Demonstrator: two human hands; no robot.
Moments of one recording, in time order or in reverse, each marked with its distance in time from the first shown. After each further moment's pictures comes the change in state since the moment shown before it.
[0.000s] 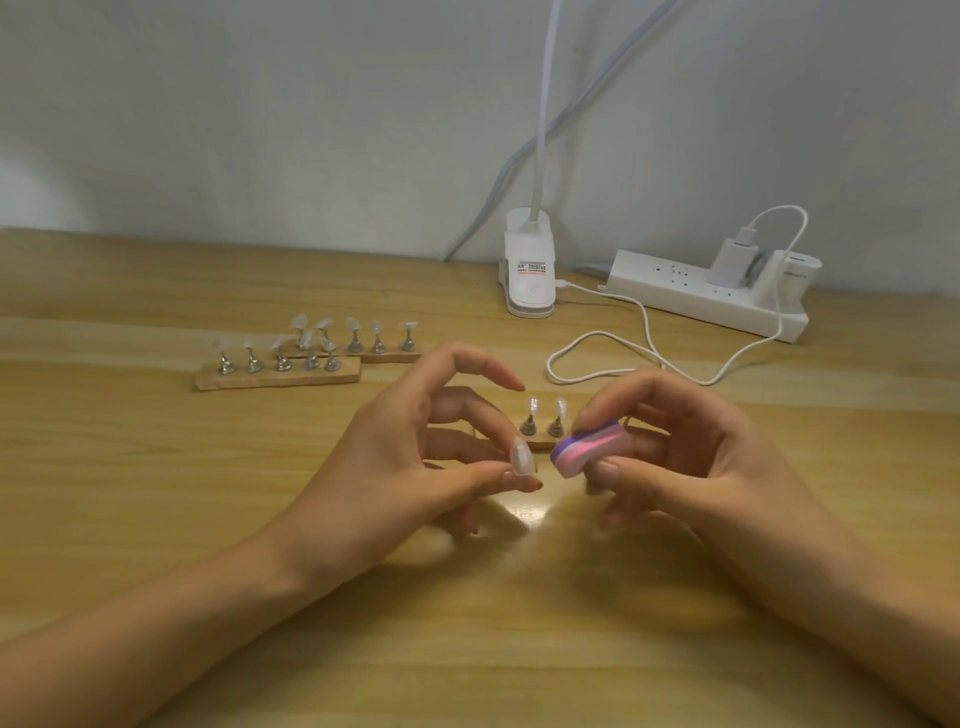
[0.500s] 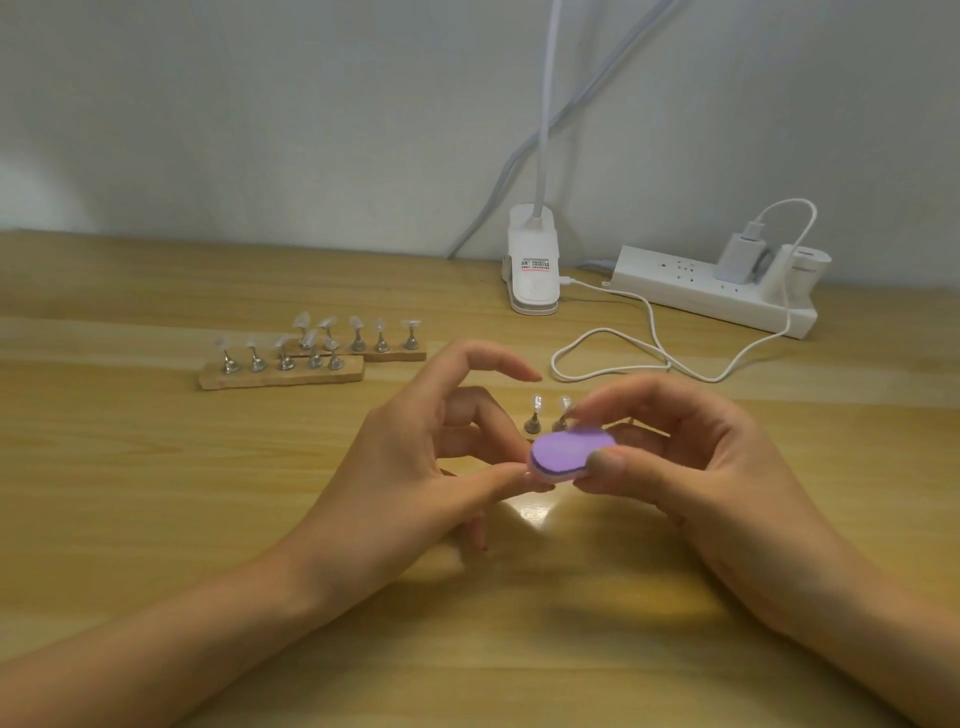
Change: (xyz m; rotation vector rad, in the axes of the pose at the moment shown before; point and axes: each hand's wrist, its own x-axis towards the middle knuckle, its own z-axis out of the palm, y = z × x) left_hand -0.001 0.001 0.009 0.066 0.057 0.053; right_hand 0.001 0.006 0.009 0.096 0.095 -0.024
